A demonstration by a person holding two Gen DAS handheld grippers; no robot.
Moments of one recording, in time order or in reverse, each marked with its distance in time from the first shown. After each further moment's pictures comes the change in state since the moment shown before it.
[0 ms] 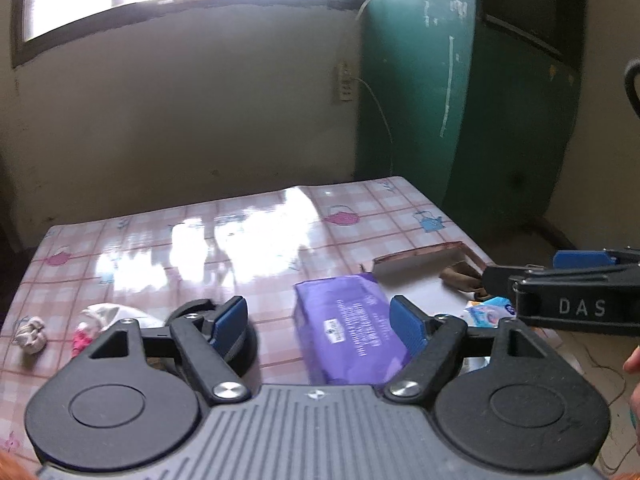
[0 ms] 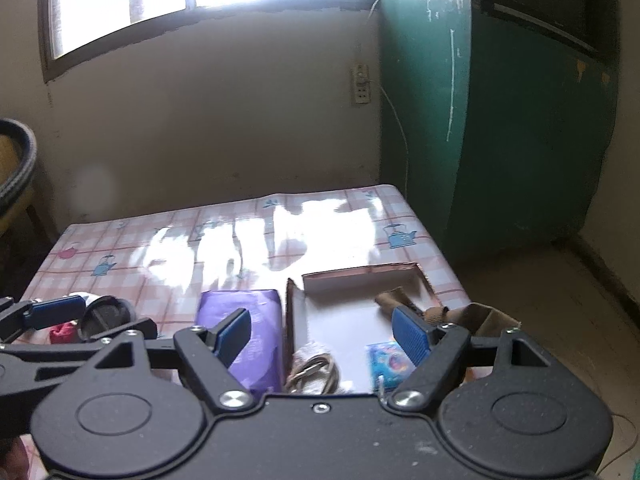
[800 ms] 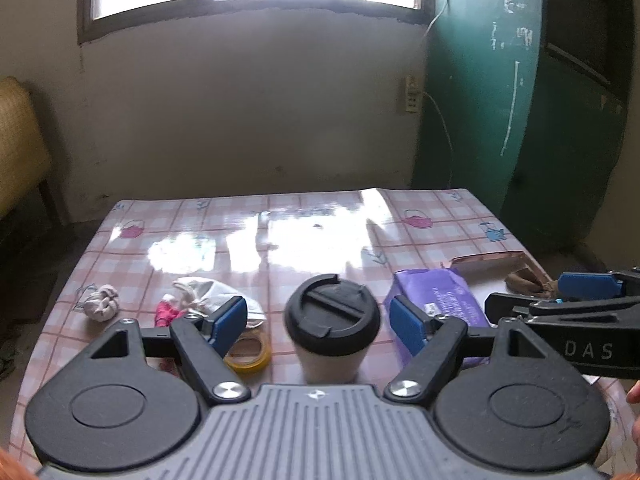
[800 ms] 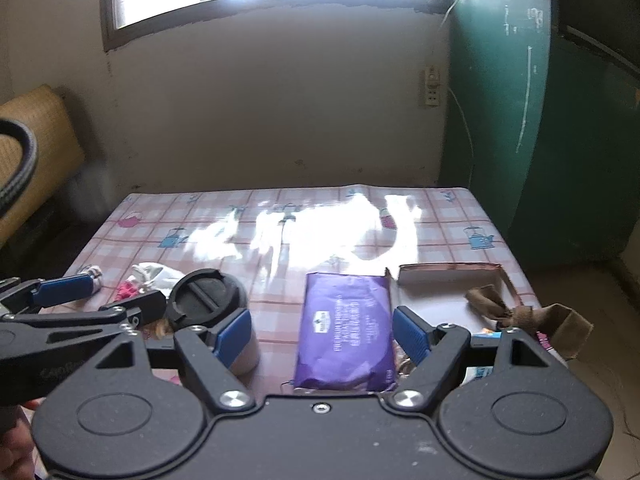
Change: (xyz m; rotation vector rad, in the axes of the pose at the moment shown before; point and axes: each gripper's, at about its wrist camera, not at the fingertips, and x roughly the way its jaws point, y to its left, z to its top) left arm -0.036 0.064 -0.016 -0.100 -0.011 0.126; right arm -0.007 0.088 -0.012 -0.098 0.025 0.120
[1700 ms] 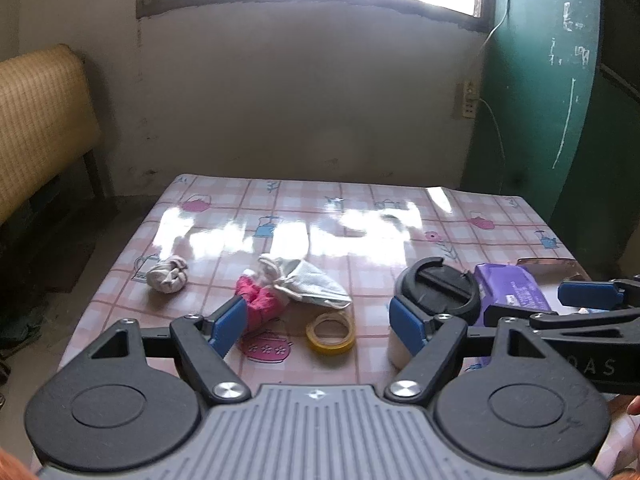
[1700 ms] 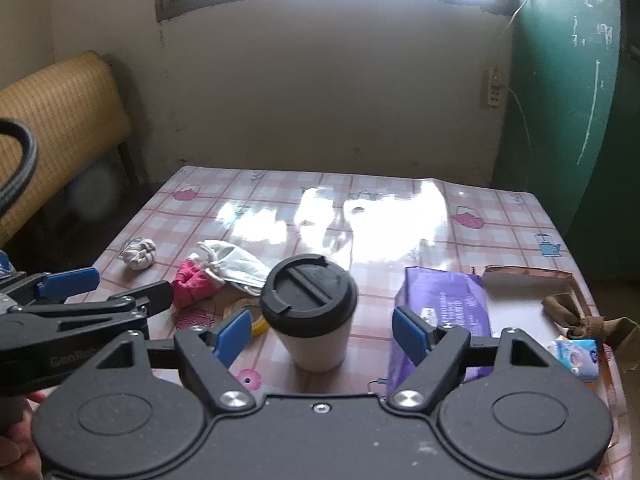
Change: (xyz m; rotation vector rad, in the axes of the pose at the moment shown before) left arm -0.006 0.071 -0.016 -0.092 0.014 0.096; right arm 0.022 0.081 -0.005 -0.089 0.040 0.102
